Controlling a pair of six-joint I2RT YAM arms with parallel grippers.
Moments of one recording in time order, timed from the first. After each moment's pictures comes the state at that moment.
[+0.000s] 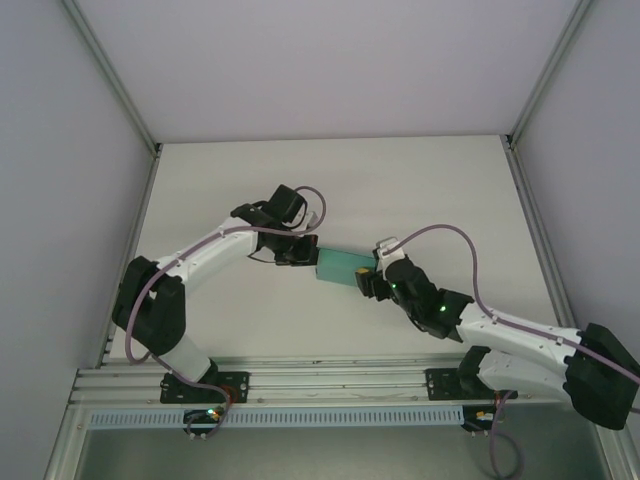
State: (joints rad) left arm -0.67 1.62 1.20 -0.76 0.38 -0.50; right arm 0.81 1.02 0.47 0.00 0.35 0.28
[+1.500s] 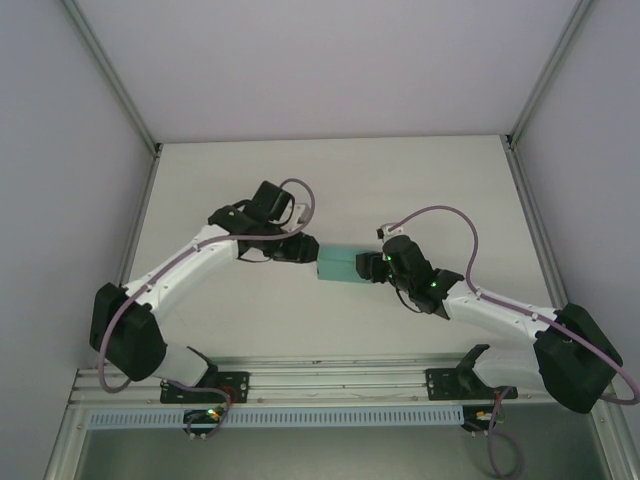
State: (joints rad) left arm -0.64 1.45 1.20 -0.78 0.35 -0.44; right arm 0.67 1.21 0.57 -0.01 0.16 0.51
